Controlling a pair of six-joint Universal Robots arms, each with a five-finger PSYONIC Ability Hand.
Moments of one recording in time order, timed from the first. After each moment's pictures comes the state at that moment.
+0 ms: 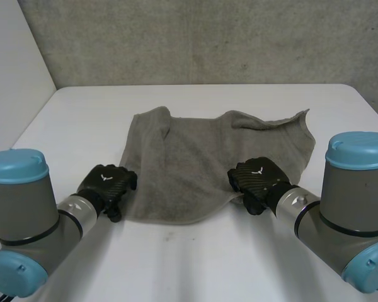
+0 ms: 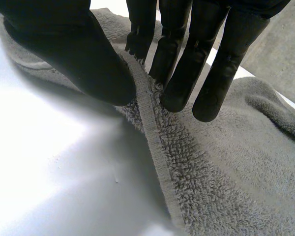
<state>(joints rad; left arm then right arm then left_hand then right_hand) 4.36 -1.97 -1.79 3.32 -1.44 3.48 2.04 -1.16 1.64 -0.05 1.34 2.78 0.55 0.55 0.55 0.55 0.37 0.97 1.18 1.19 1.19 1.00</state>
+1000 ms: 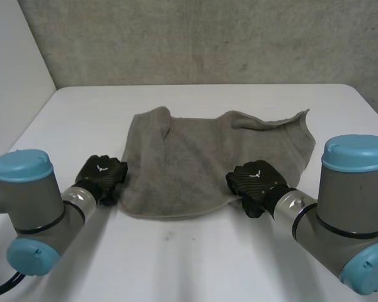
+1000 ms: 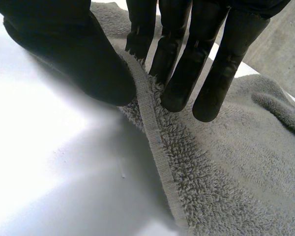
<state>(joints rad) 4.41 -2.11 -1.72 3.47 -1.45 3.56 2.05 -1.14 1.64 -0.05 1.34 2.76 0.76 0.76 0.76 0.76 0.58 0.97 1.18 1.19 1.19 1.00</state>
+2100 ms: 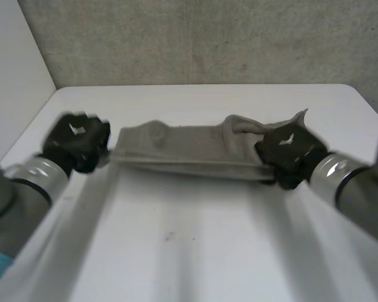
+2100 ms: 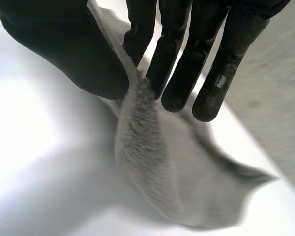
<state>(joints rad) 4.41 -1.66 -1.77 3.30 -1.44 3.56 1.97 -1.36 1.51 0.25 1.39 2.54 1.15 1.21 1.21 1.22 1.02 0.97 1.18 1.19 1.19 1.00</state>
